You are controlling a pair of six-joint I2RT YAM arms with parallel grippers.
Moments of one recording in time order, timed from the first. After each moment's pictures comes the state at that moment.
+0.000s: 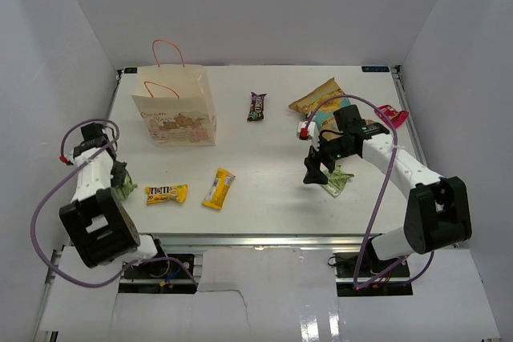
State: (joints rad) left arm 0.45 1.46 0.95 -0.83 -0.37 -0.79; right arm 0.32 1.44 1.01 -0.74 -0.77 -0.85
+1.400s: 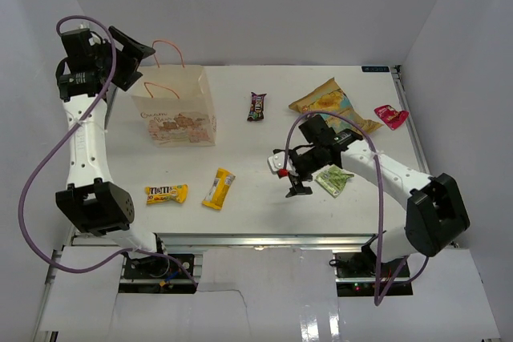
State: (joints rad) left arm 0.22 1.60 1.82 -0.67 0.38 -0.81; right arm 0.62 1.43 1.04 -0.73 -0.78 -1.22
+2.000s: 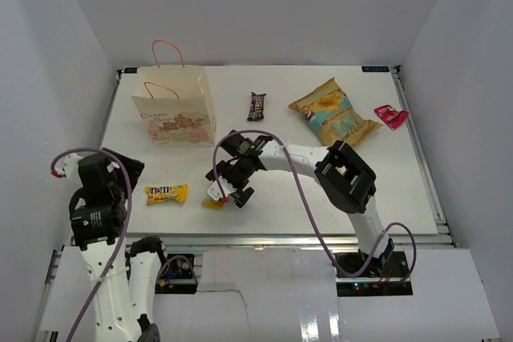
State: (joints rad) left arm 0.22 0.62 1.07 -1.01 -0.21 -0.83; right arm 0.97 2.06 1.52 -0.64 -0.67 -1.55
